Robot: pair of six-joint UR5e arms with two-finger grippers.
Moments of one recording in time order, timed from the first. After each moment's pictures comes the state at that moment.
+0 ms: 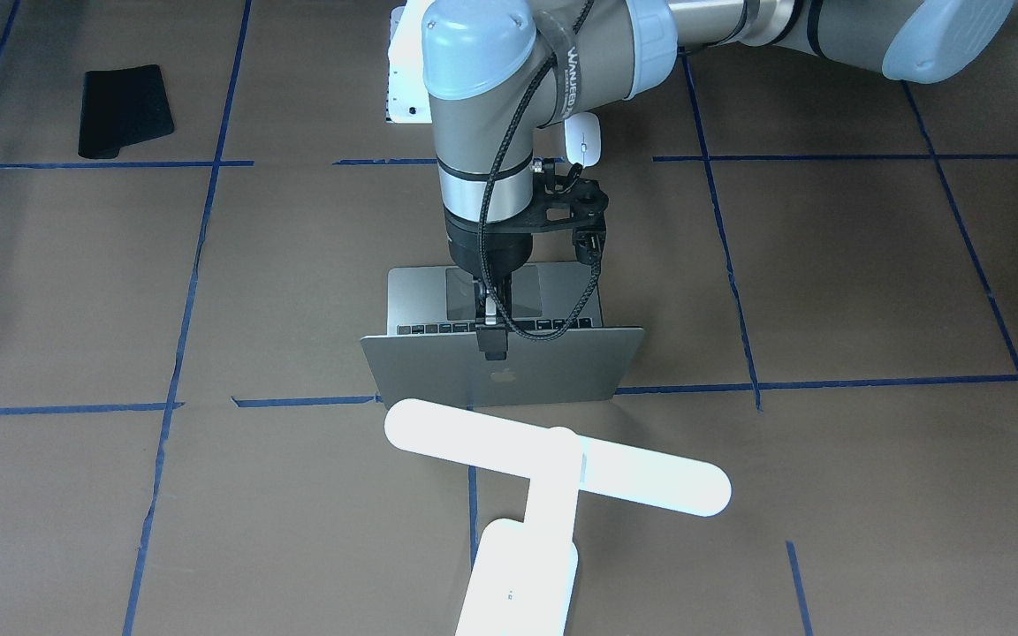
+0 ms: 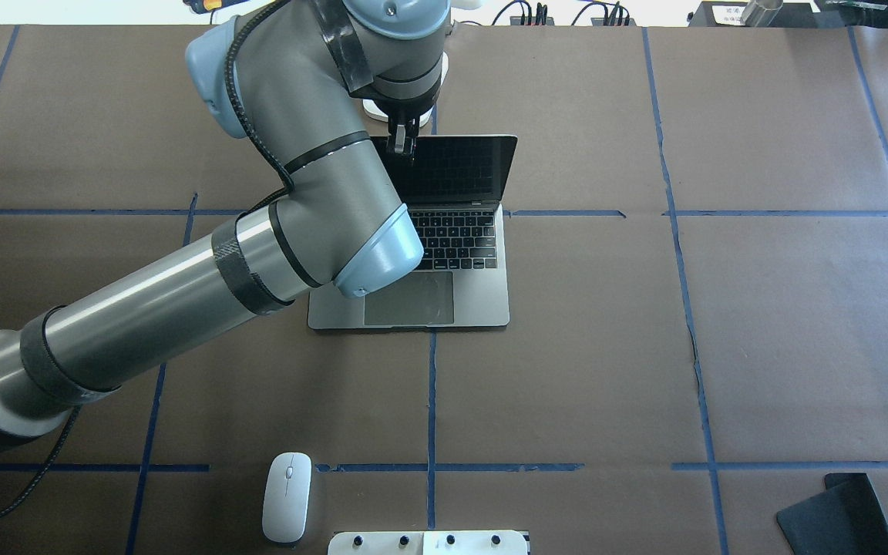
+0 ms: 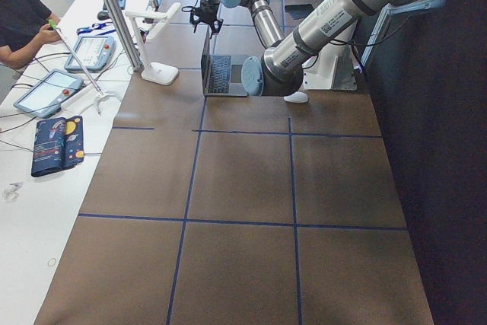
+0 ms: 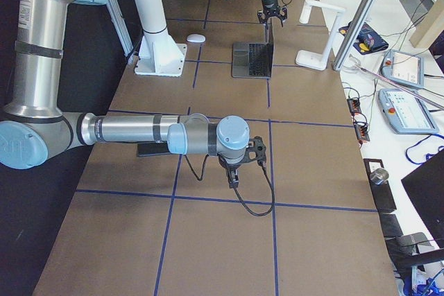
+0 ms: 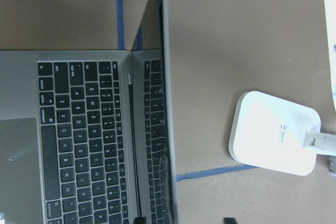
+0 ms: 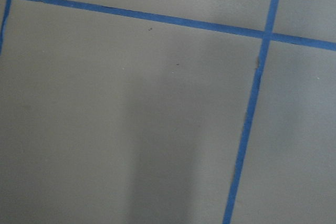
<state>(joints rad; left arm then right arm) -0.70 -2.61 -1.48 -1.45 -1.75 -2.54 1.52 -1.76 1.81 -1.55 2.52 -0.12</state>
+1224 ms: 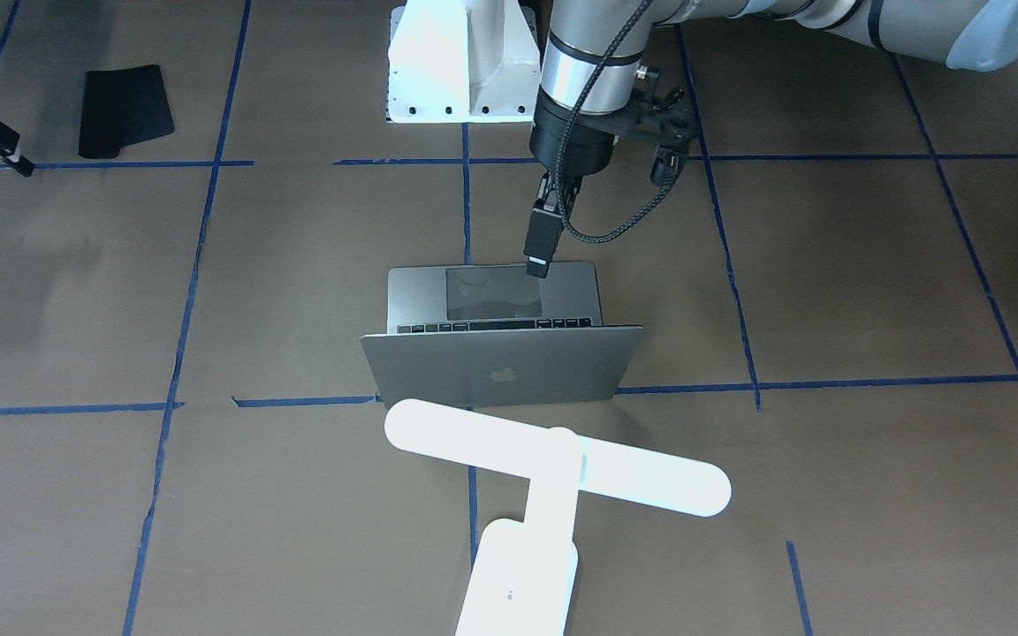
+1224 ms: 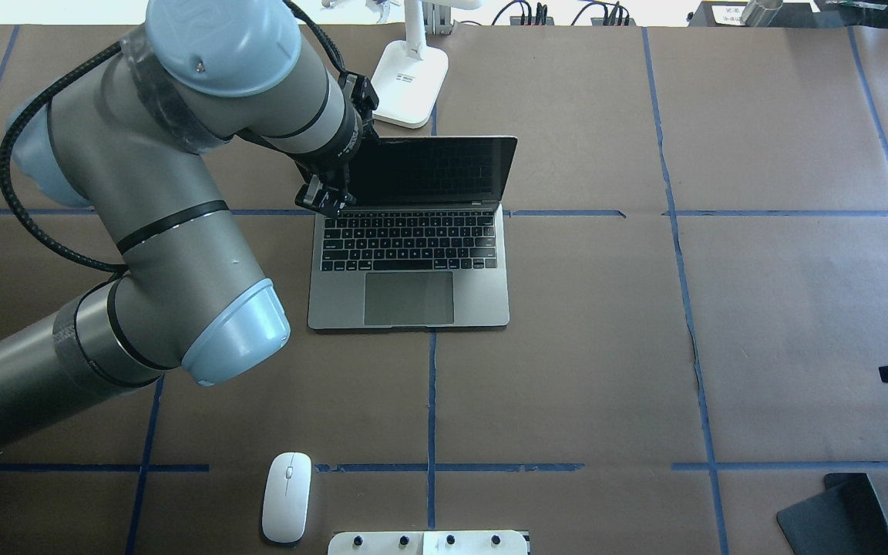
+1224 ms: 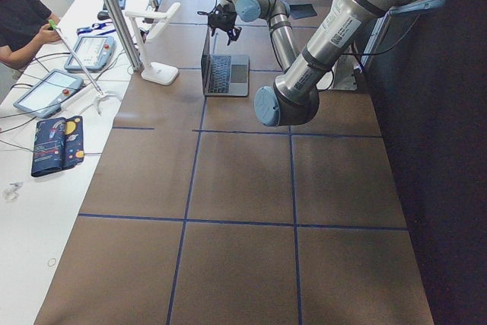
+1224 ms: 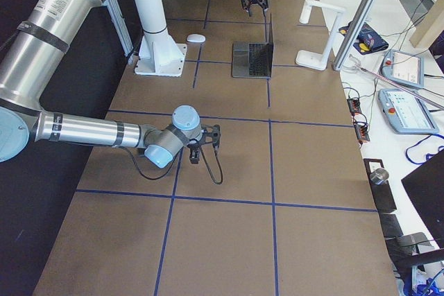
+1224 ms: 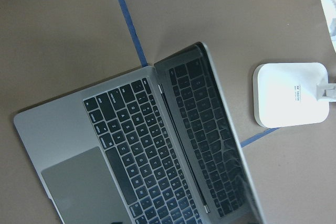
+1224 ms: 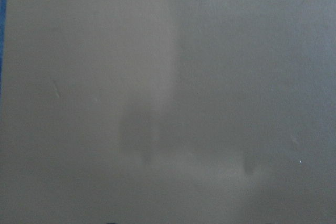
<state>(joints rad) -0.67 -2.34 -1.84 -1.45 -1.82 -2.30 0.85 -2.10 1.85 -0.56 2.21 0.94</state>
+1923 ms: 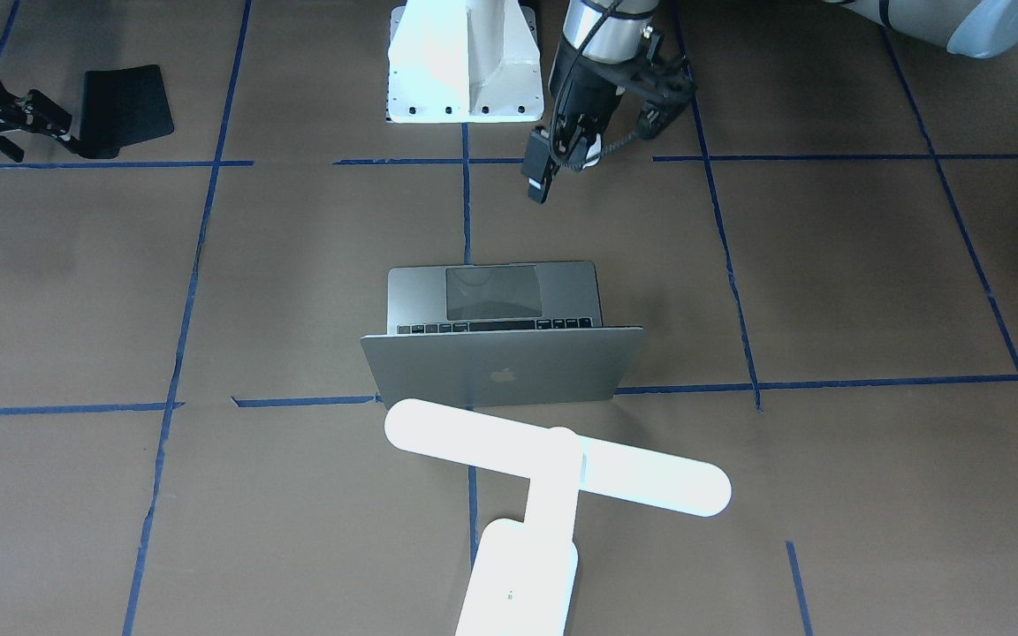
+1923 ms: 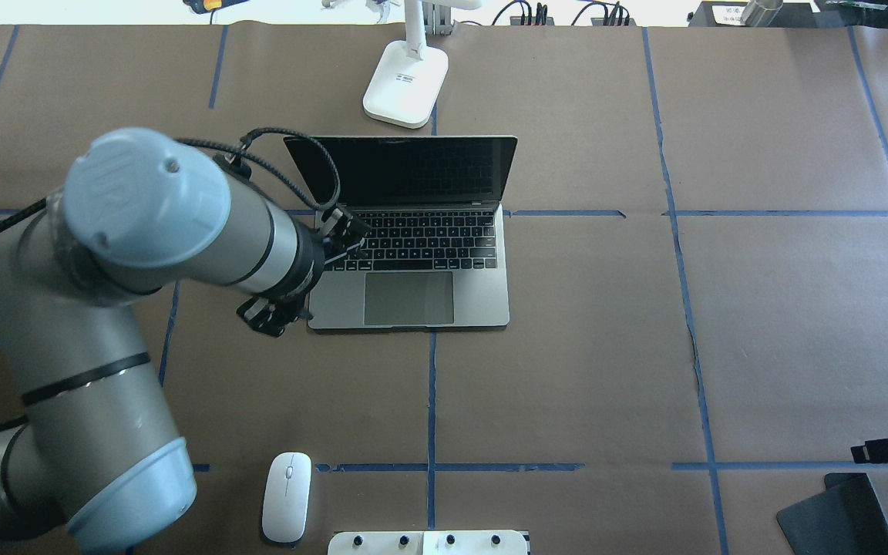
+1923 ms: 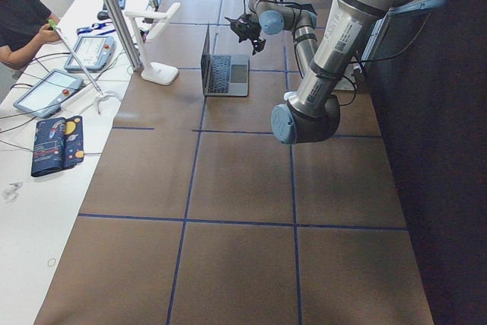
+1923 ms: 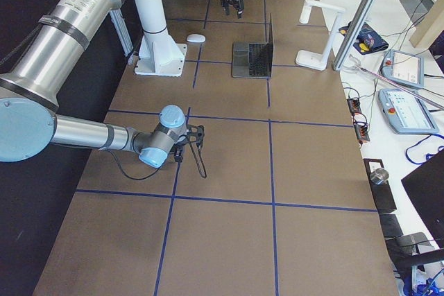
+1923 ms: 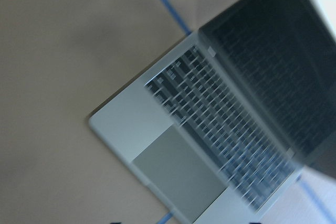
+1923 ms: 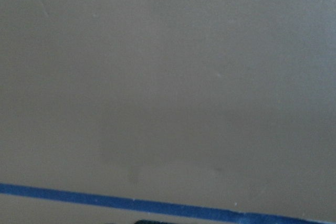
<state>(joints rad) -0.51 -2.13 -2.11 -1.44 -1.81 -2.06 0.52 -2.16 1.84 -0.40 2.04 1.22</state>
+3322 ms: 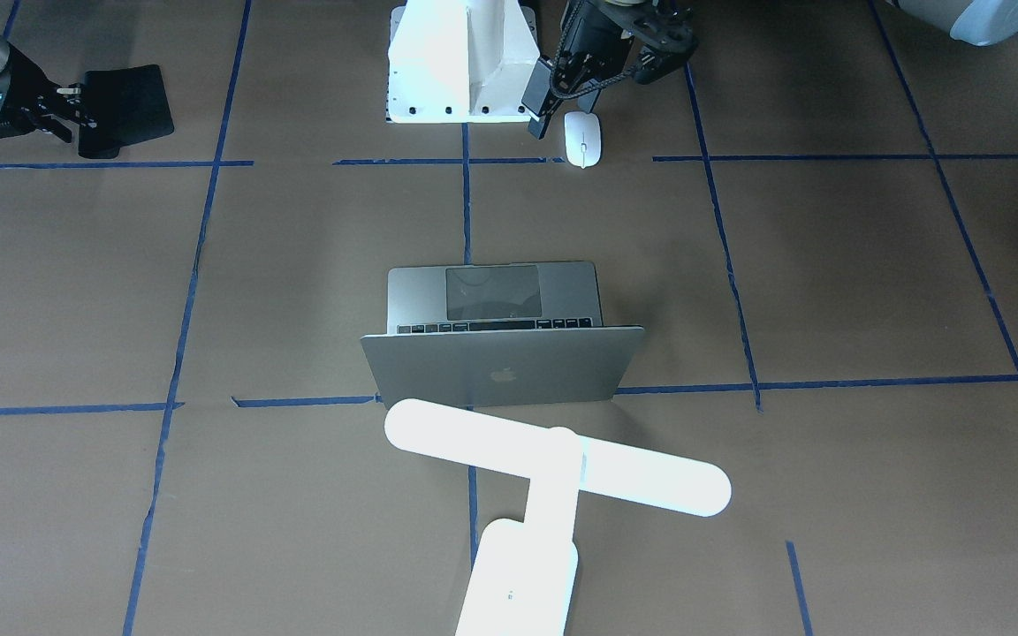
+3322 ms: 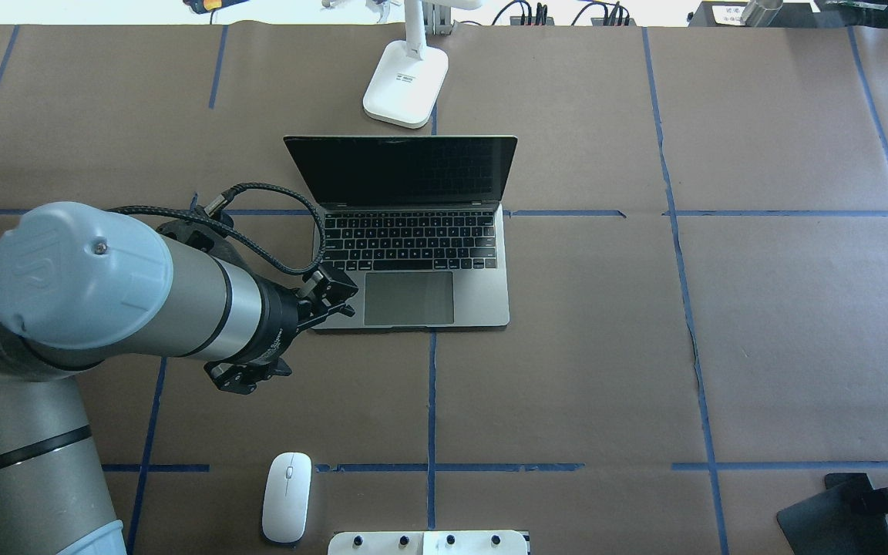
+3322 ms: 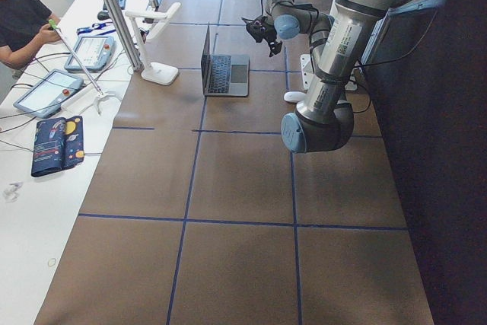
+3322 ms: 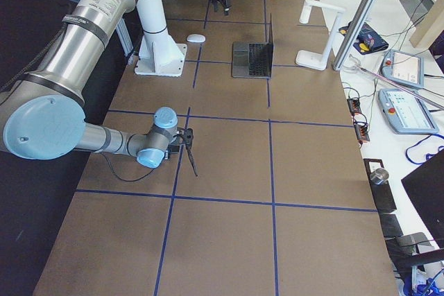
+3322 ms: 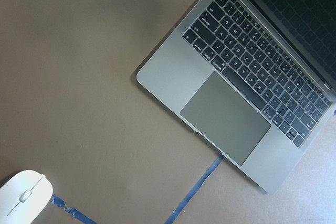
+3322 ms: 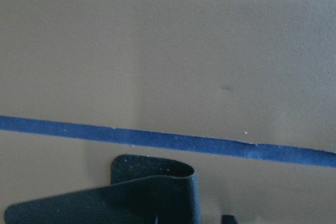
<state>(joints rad) -0.46 -2.07 -2.22 -1.44 -1.81 -2.04 0.35 -2.18 1.82 -0.39 1.98 1.28</state>
